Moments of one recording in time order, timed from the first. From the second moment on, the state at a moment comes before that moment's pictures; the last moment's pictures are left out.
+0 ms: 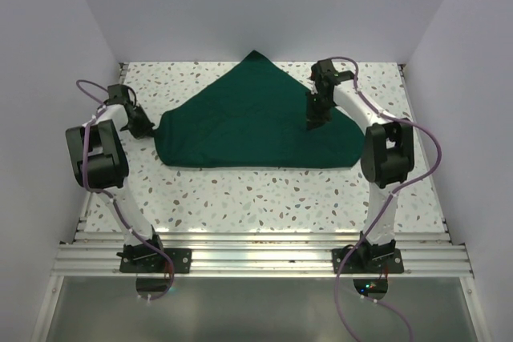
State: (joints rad) left arm 0.28 1.99 1.34 -0.44 0.18 -0.35; right arm 0.27 2.05 1.76 -0.94 -0.09 0.35
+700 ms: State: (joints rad) left arm 0.15 1.68 1.33 -0.52 0.20 -0.45; right arm 0.26 2.20 1.80 -1.00 0.02 0.34
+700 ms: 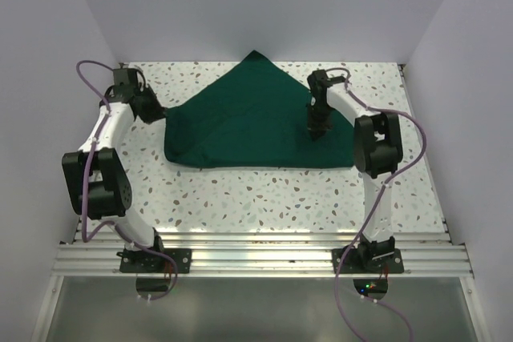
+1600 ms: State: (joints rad) left arm -0.41 1.93 1.81 -0.59 0.24 -0.71; right arm 0.24 2.30 1.87 -1.06 -0.01 0.32
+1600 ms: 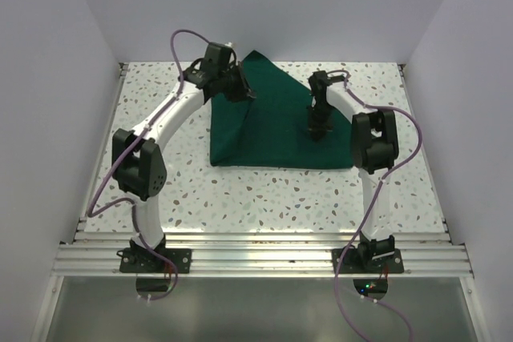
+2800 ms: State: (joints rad) left arm -0.54 2.29 2.02 -0.63 0.31 -0.69; right arm 0.23 2.36 1.97 -1.15 -0.04 0.31
